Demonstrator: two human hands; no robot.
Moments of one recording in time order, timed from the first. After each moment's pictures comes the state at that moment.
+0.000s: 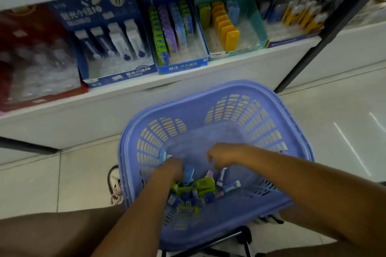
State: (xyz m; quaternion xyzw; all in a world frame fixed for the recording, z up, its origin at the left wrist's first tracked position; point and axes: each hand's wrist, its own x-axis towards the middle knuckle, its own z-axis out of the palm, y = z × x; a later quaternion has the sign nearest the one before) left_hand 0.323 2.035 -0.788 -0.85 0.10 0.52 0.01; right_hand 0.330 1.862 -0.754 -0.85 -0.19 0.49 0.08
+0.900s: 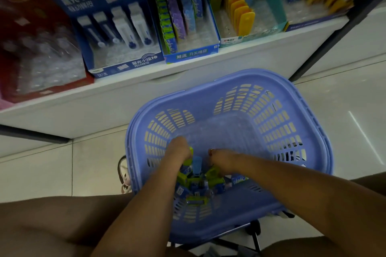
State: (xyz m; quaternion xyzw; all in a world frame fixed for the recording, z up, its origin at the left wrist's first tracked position) left_hand 0.342 2.038 -0.788 -0.90 -0.03 0.42 -0.10; right_hand 0.301 1.876 -0.836 -0.86 -0.27 0.43 0.05
